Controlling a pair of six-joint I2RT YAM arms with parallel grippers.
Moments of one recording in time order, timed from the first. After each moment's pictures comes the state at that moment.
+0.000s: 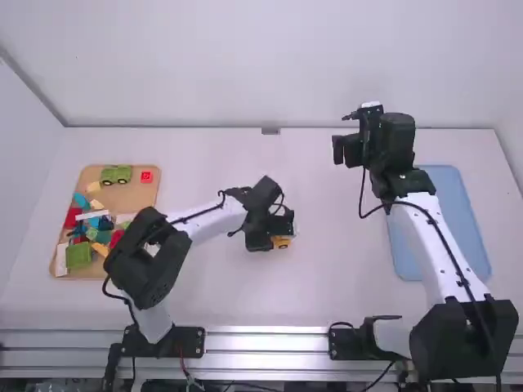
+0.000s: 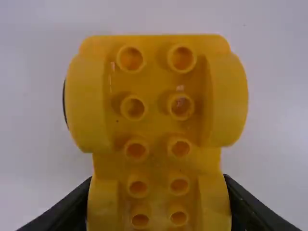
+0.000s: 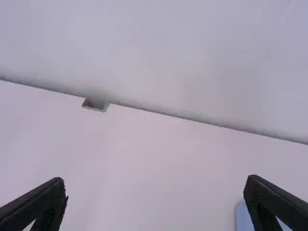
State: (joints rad) left arm -0.62 1.83 1.12 -0.63 0.18 0.81; right arm 0.10 1.40 1.17 -0.28 -0.10 -0.14
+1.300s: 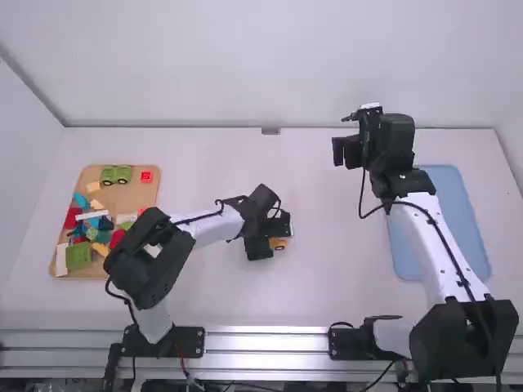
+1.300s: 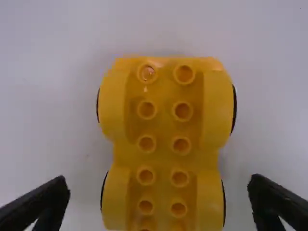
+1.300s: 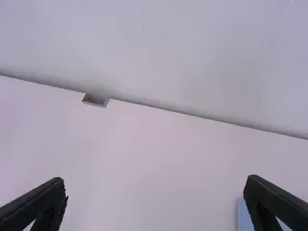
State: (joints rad) left arm -0.61 1.83 1.01 -0.43 0.12 0.75; right arm 0.10 1.39 1.17 -0.30 -0.10 -0.14
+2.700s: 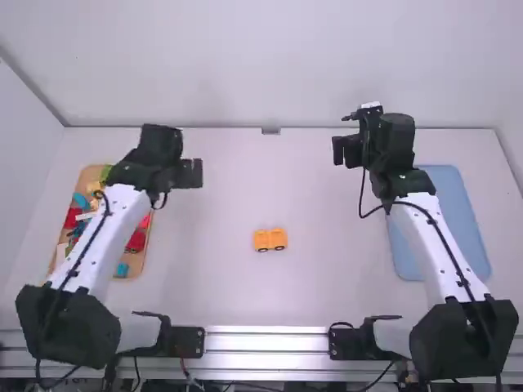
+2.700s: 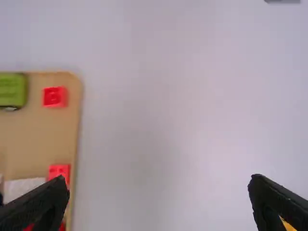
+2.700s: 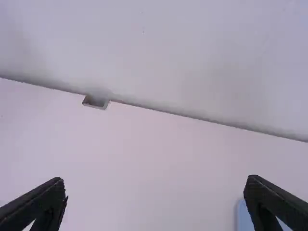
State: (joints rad) left arm -0.06 1.38 1.22 -0.74 -0.12 -0.13; right arm 0.10 1.40 1.17 -0.29 -0.10 -0.14
